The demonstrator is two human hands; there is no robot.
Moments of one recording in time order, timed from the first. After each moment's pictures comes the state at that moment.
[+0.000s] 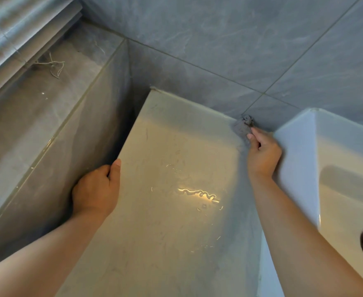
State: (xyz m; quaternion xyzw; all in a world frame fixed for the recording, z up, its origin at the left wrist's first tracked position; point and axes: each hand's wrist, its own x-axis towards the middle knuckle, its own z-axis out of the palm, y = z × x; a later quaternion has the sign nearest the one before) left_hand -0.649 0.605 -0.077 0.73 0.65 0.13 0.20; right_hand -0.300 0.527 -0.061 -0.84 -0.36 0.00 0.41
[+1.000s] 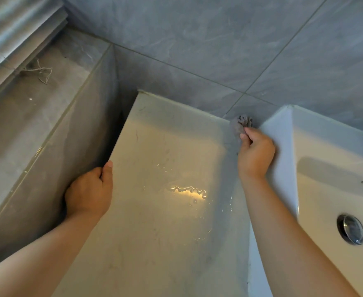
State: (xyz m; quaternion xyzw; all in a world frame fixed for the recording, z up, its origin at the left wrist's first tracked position) left_hand -0.651 0.605 -0.079 0.73 0.64 0.13 0.21; right_hand -0.316 0.515 -0.028 -0.87 -0.36 -0.07 0.33
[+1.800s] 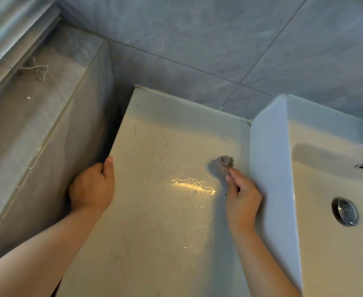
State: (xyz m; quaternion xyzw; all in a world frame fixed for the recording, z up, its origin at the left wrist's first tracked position) left_hand -0.650 0.603 -0.072 0.73 0.64 0.11 0.22; right_hand -0.414 0.420 -0.044 -0.87 -0.29 0.03 0.39
